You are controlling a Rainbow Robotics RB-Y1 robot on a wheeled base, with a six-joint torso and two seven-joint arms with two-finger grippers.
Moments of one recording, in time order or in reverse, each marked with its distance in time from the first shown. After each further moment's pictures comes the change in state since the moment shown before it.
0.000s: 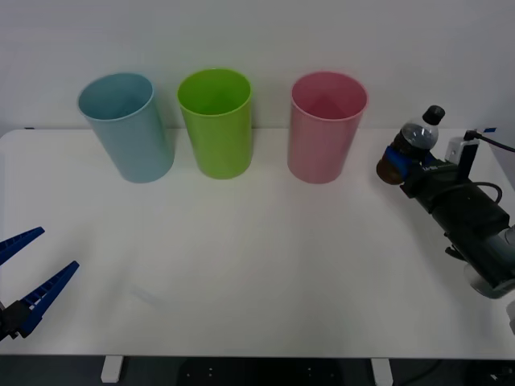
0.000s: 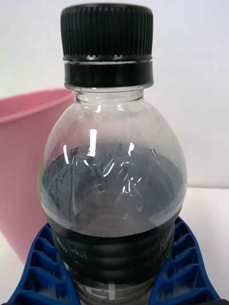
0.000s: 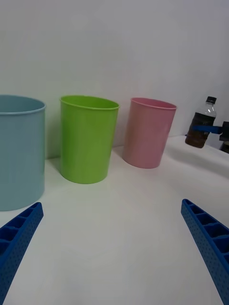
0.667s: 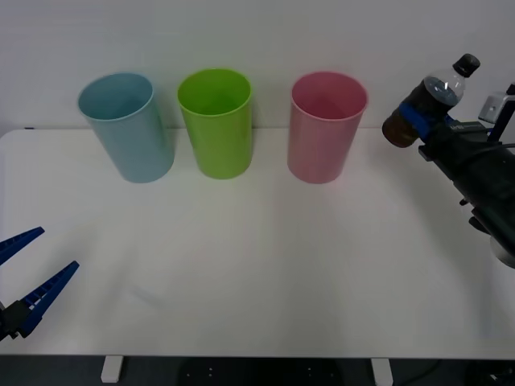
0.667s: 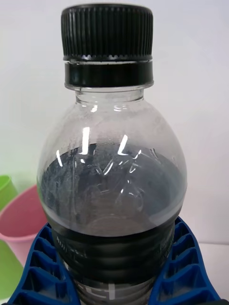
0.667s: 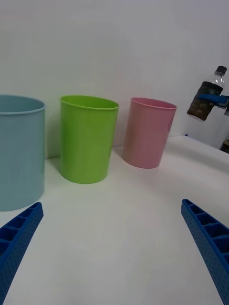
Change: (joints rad) right arm 0.000 -0.089 0.000 -0.204 0.016 -0.013 -0.308; left arm 0.000 0.000 0.000 0.000 0.000 0.000 0.000
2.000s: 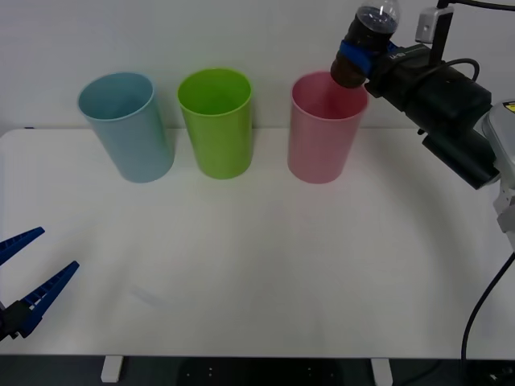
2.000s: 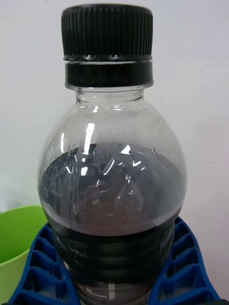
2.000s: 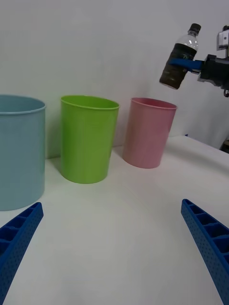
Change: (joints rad) right arm -0.351 0.010 0.139 0.117 0.260 0.004 -0.126; left arm 0.000 0.000 0.000 0.000 0.000 0.000 0.000
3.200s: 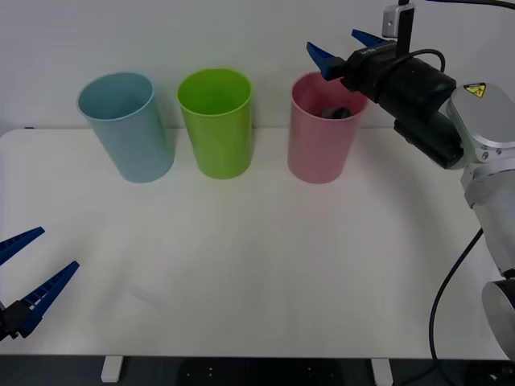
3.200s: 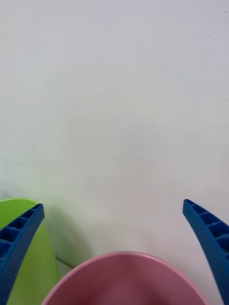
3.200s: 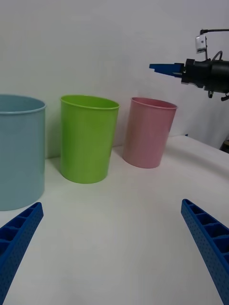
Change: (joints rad) right arm -0.153 0.066 0.004 0.223 0.059 -0.004 0.053; left arm 0.000 0.000 0.000 0.000 0.000 0.000 0.000
